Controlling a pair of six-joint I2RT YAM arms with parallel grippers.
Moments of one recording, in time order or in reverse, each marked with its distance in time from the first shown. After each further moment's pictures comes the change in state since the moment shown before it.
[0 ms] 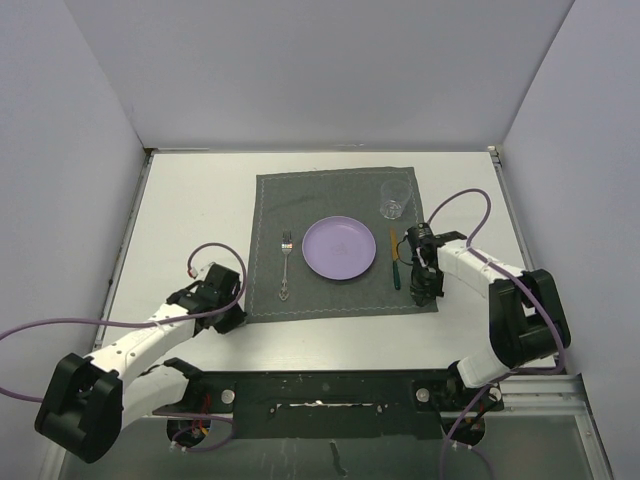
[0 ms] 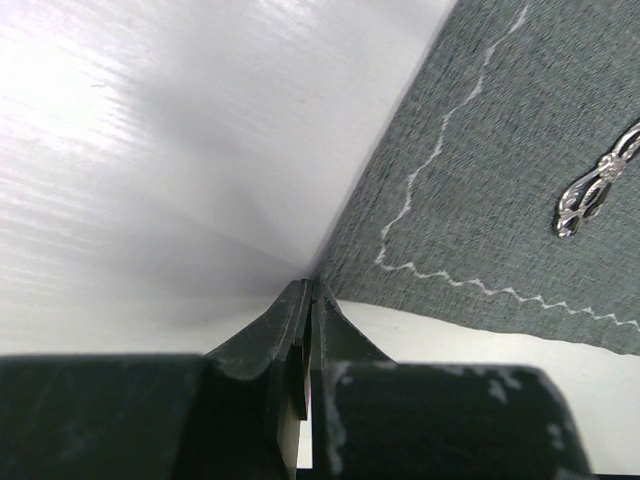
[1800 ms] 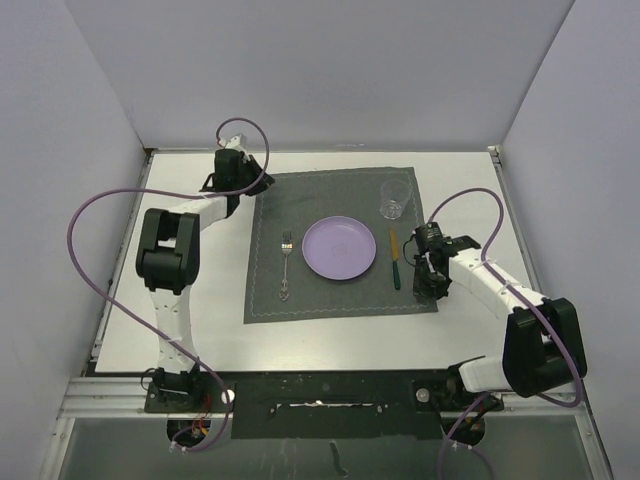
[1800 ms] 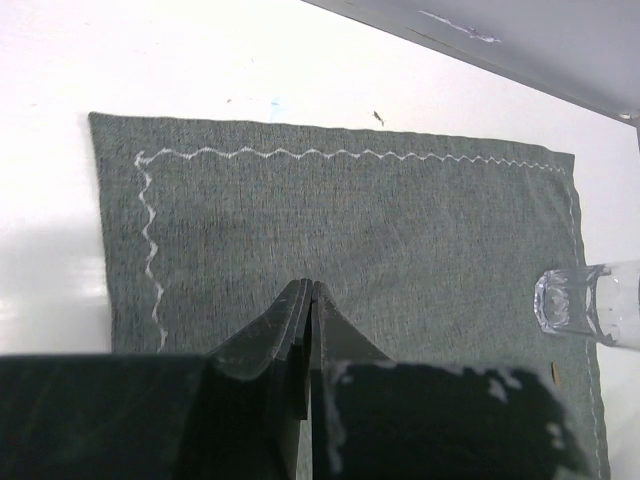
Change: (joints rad) left arm 0.290 1.058 0.988 0.778 0.367 0.402; right arm 0.000 -0.168 -0.021 -0.032 -0.046 -0.061
